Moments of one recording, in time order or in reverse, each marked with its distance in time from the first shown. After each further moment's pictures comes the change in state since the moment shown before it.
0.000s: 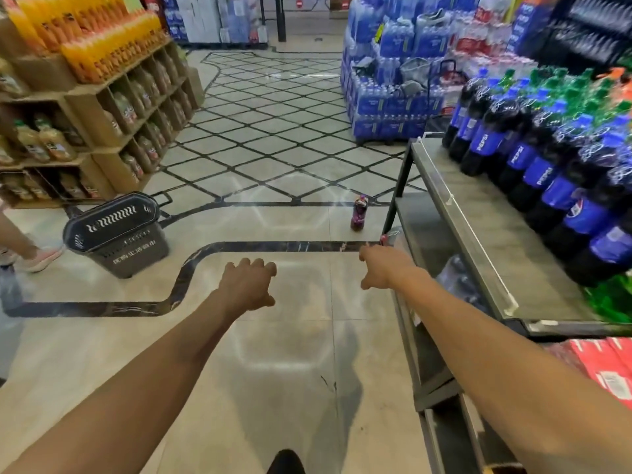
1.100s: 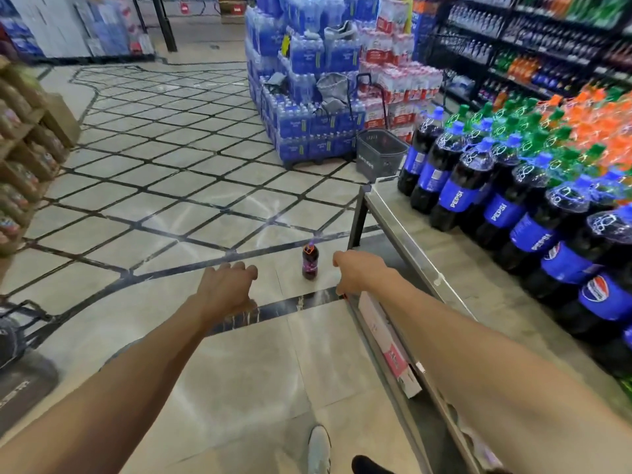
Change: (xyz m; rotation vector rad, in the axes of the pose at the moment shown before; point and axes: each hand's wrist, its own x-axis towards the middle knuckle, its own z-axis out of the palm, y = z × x) left_hand 0.466 -0.042 -0.148 0.119 0.037 0.270; right_hand 0.358 0.090 -0.172 0.067 -0.023 0.212
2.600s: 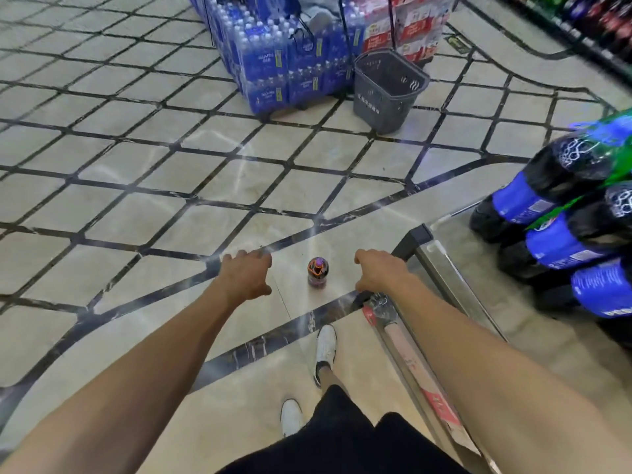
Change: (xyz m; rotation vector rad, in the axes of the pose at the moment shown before) left_hand 0.561 -0.113 -0.018 0.023 -0.252 0.181; right_hand 0.505 0.097 -0.063 0.165 -0.197 0.212
